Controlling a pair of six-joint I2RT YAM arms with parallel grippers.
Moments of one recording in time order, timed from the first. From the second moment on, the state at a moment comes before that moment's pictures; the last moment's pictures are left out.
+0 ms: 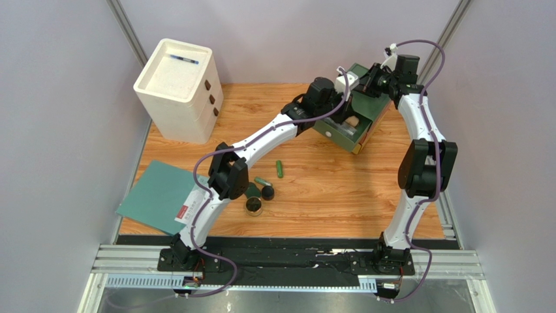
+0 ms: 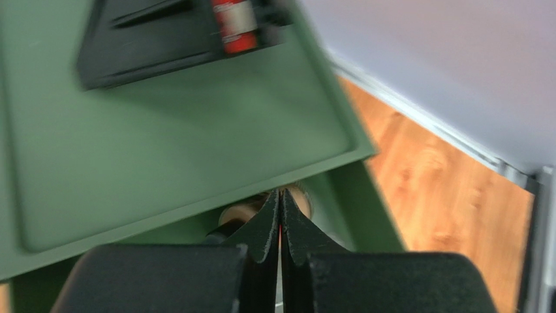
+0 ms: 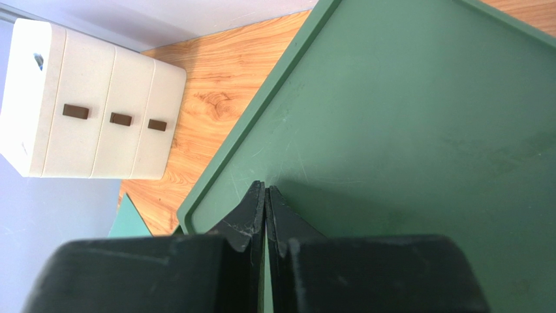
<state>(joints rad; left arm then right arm) -0.82 2.40 2.36 -0.22 0.30 -0.13 -0.09 1.99 1.80 -0.36 -0.62 0.45</state>
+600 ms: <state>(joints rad) -0.77 1.97 1.76 0.05 0.21 -0.06 -0.09 2.00 1.80 -0.35 -0.64 0.45</state>
